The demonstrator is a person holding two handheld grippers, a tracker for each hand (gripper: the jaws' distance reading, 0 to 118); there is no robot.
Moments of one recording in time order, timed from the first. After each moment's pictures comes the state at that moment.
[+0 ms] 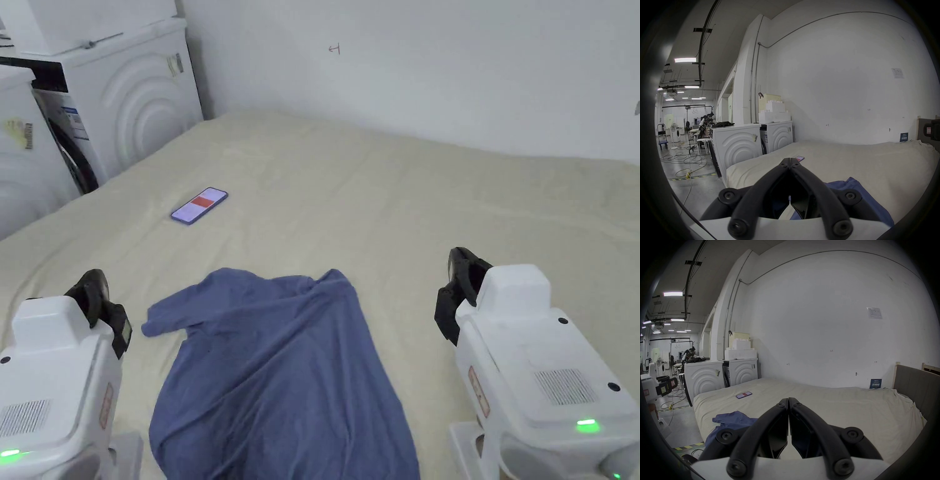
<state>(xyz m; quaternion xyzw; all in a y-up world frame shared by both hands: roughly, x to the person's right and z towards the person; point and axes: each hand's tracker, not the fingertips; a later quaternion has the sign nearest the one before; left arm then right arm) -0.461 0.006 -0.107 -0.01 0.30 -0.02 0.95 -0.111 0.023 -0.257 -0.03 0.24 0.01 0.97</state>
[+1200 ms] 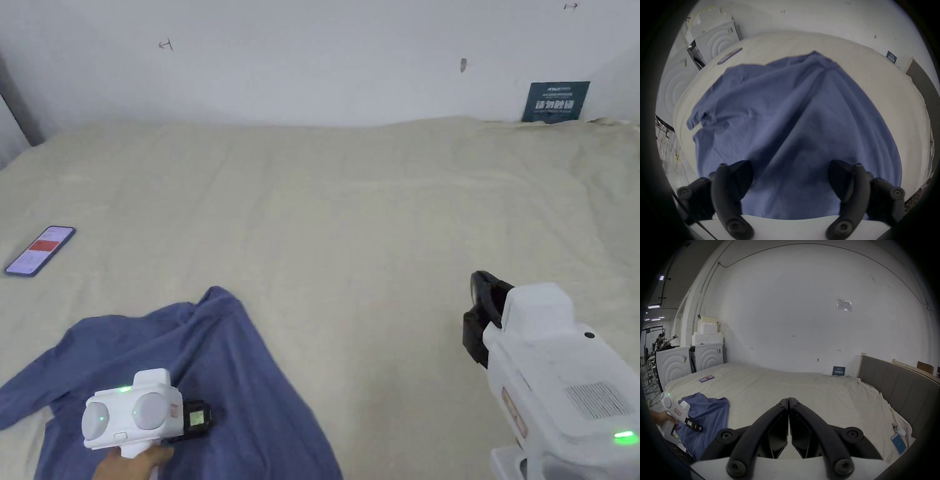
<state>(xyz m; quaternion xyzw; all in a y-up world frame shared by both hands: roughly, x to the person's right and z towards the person) -0.423 -0.177 -0.337 -0.53 0.12 0.05 0.84 0.015 -0.012 -0.268 -0.10 0.08 0.05 0.99</state>
